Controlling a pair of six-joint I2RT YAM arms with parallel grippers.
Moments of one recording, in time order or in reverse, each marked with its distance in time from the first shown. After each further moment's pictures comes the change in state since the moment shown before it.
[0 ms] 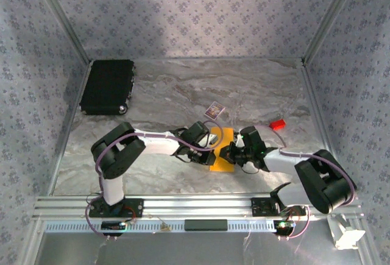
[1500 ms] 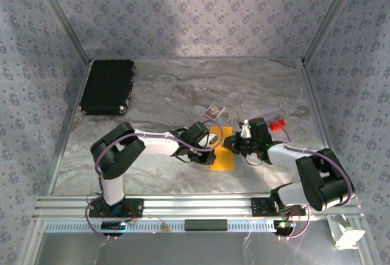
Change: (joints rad) left arm -0.001 -0.003 -0.012 0.028 -0.019 -0.001; right arm -0.150 0.010 0.066 -0.001 -0.113 -0.103
